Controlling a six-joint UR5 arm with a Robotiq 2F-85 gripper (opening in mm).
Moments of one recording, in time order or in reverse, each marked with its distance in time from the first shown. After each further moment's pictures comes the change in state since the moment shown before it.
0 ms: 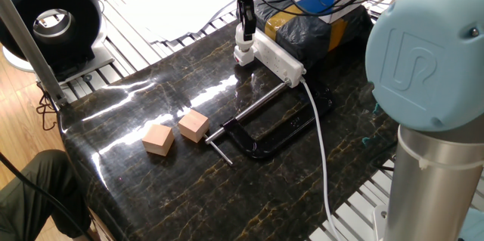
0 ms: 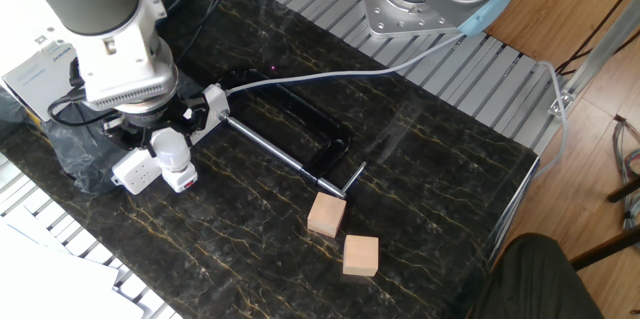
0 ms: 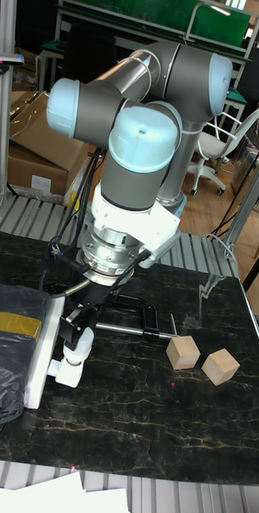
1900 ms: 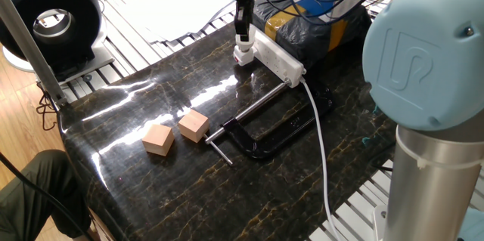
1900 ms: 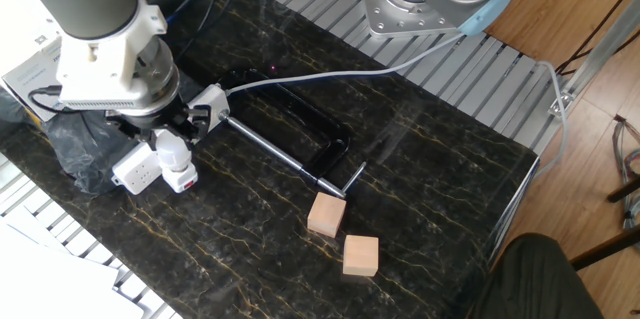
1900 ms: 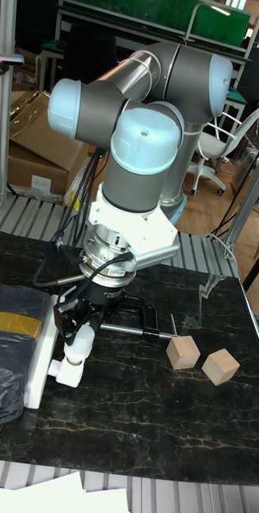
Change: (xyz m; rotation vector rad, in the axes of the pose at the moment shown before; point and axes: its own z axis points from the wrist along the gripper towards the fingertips) arm -0.009 0.000 0.000 -0.004 -0.014 0.338
